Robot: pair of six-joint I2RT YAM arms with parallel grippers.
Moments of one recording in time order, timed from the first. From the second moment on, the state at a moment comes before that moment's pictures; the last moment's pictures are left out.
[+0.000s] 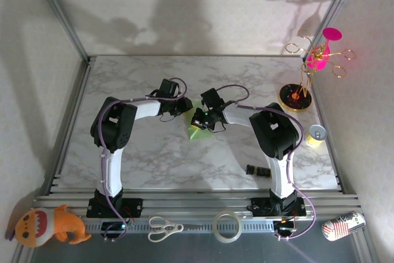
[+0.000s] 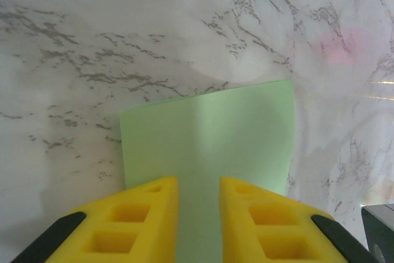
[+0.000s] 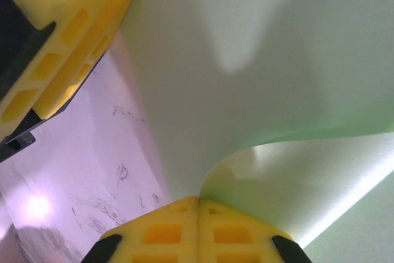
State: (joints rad) left arm -0.39 2.10 1.28 -0.06 0.38 -0.78; right arm 0.64 2.03 1.25 -0.23 -0.41 0.88
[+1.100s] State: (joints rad) left arm -0.39 2.10 1.28 -0.06 0.38 -0.78; right arm 0.64 2.03 1.25 -0.23 -0.40 0.90
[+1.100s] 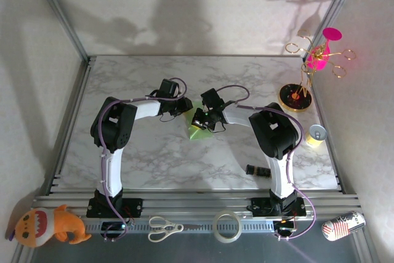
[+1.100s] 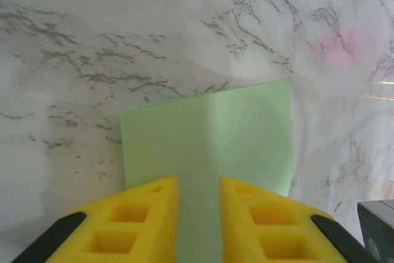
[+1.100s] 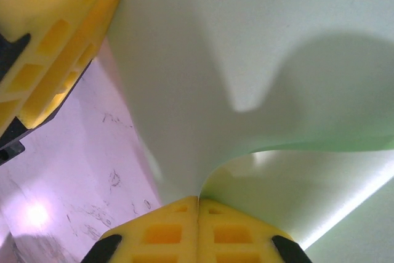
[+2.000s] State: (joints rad) left arm -0.38 2.09 1.28 -0.07 0.38 -0.78; right arm 0.64 2.04 1.25 -0.20 -0.44 0.87
